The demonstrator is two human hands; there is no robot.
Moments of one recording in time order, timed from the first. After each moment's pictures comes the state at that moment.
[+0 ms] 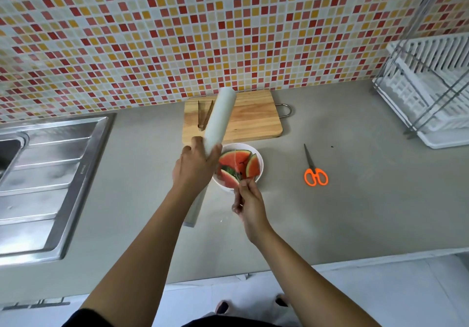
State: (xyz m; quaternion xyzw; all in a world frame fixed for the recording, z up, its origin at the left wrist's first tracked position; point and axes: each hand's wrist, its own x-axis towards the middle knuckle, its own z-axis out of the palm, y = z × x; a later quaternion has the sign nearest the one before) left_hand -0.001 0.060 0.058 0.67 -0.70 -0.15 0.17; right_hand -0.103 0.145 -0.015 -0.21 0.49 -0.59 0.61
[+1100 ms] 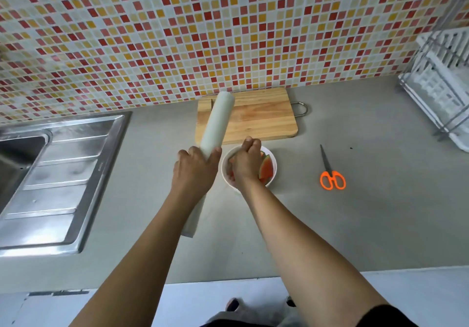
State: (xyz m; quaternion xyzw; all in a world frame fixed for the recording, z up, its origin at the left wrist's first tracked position) left_hand 0.016 0.067 0.069 0.73 -0.65 -0.16 0.16; right_hand -0.084 0.043 0.019 -0.24 0.67 -0.56 0.41
